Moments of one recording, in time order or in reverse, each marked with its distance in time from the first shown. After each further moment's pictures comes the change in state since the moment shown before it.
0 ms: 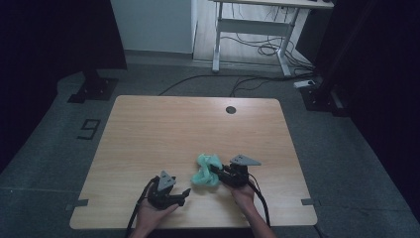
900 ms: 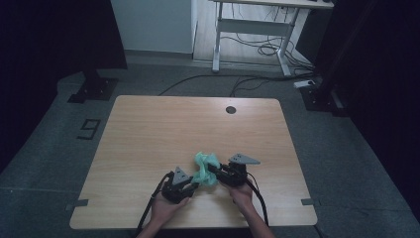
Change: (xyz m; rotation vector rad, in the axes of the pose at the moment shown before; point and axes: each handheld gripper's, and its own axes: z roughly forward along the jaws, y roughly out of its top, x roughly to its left) left arm -0.008 0.012 0.040 0.001 -0.069 0.032; right arm 0.006 0.006 0.001 -0.015 0.036 0.017
